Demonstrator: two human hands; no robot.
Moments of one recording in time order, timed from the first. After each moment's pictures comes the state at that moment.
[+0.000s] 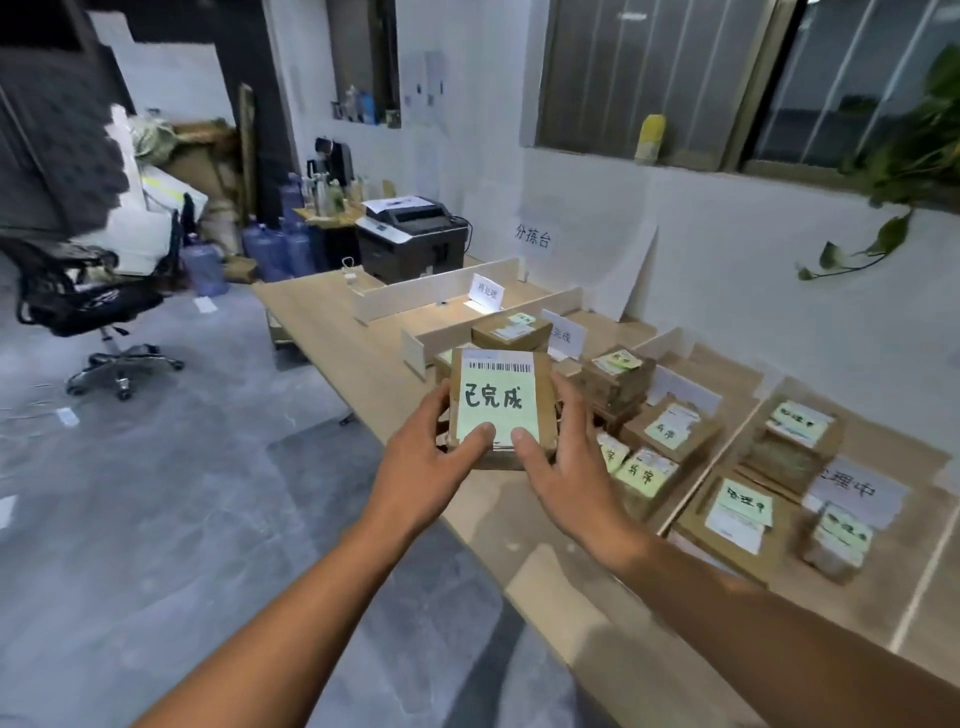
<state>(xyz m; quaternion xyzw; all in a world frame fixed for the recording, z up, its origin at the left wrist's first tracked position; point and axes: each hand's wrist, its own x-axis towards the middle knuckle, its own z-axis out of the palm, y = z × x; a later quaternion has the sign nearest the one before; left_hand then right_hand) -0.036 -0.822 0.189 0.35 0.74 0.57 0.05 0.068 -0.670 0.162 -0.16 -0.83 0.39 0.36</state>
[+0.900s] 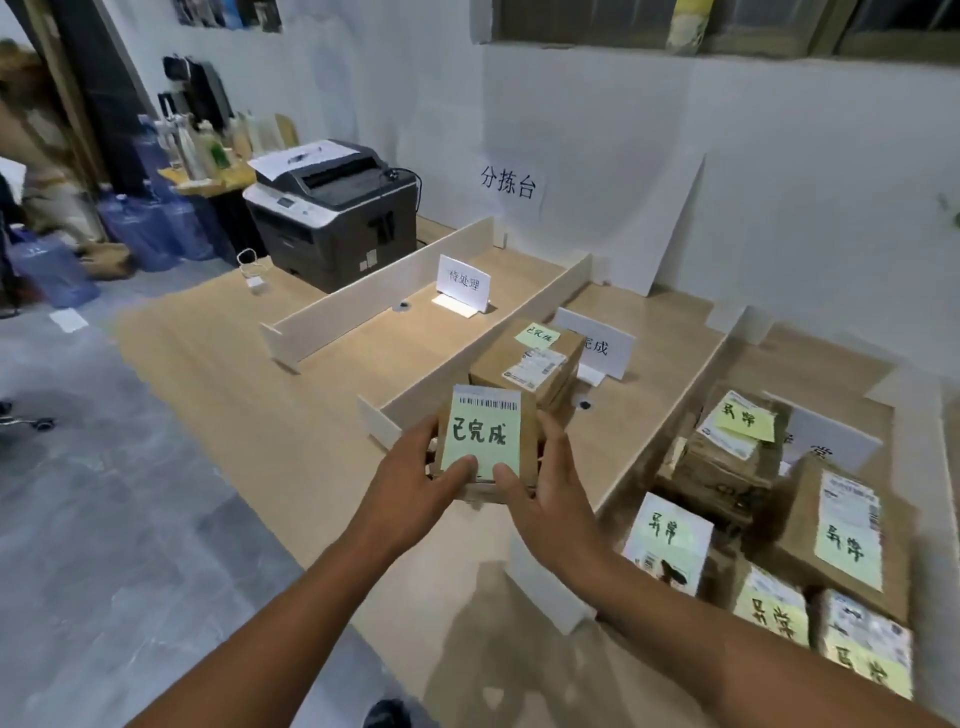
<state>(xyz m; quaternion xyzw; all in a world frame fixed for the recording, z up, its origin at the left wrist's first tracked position) -0.487 -0.555 0.092 0.40 0.76 0.46 0.21 -0.345 -0.443 0.053 -0.27 -0.77 0.48 0.31</state>
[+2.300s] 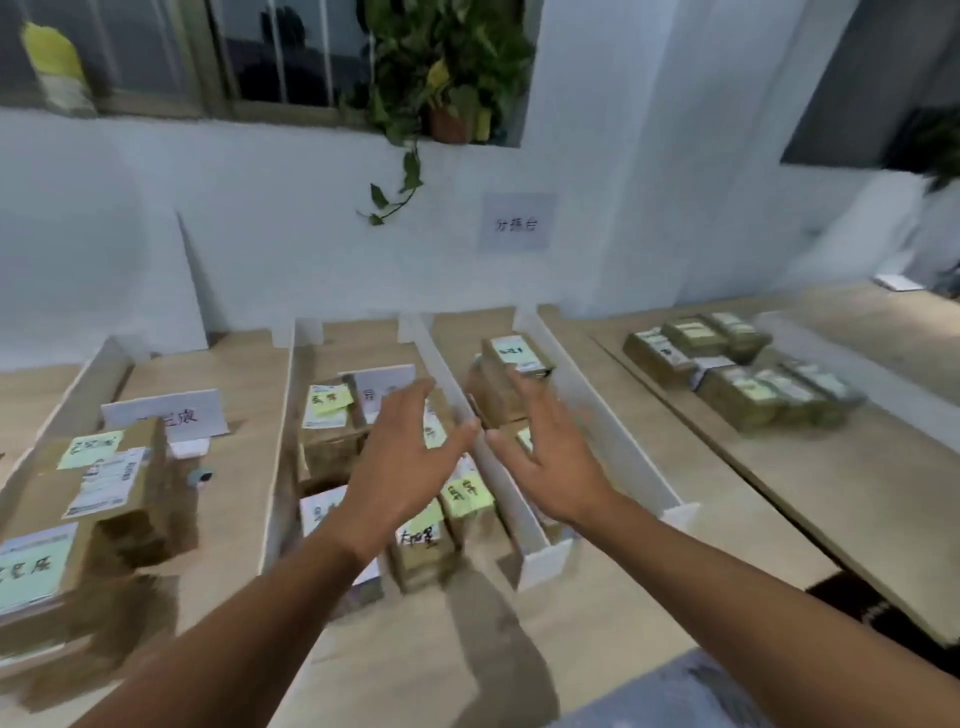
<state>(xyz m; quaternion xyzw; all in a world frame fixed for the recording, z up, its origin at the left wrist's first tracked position) -0.235 -0.469 0.162 0.76 0.46 0.37 0.27 -0.043 -0.530 0.172 -0.63 -0.69 0.08 0.35</state>
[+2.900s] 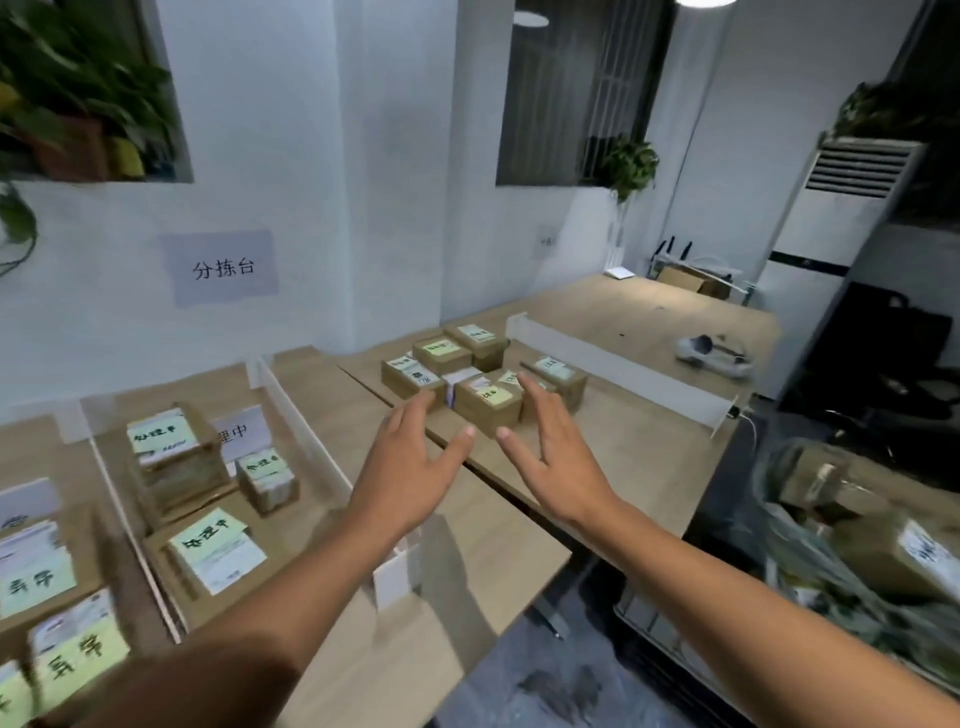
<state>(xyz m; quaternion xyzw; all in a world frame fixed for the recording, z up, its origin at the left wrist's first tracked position) 0.213 -0.579 0.190 0.84 0.28 0.34 0.32 0.374 -0.709 0.193 -0.75 -0.53 -0.04 0.39</state>
